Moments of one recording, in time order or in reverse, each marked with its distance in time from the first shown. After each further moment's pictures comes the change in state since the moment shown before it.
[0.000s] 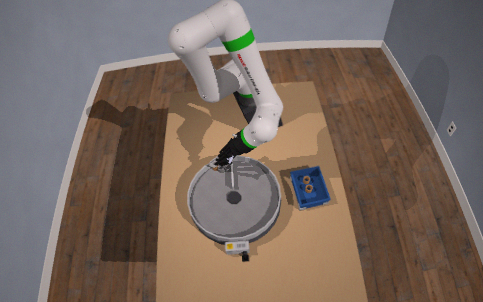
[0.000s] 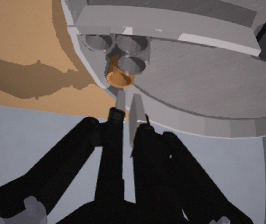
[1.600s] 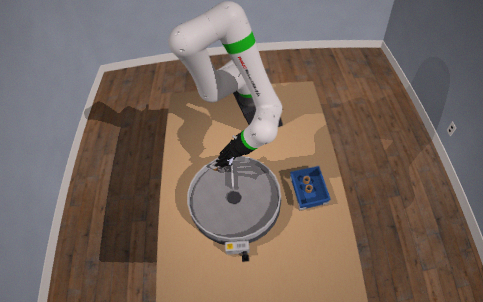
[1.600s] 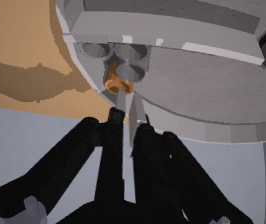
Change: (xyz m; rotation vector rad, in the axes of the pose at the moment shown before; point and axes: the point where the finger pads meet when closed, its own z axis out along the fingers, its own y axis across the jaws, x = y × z) arm 0.007 0.000 0.008 0.000 0.000 0.000
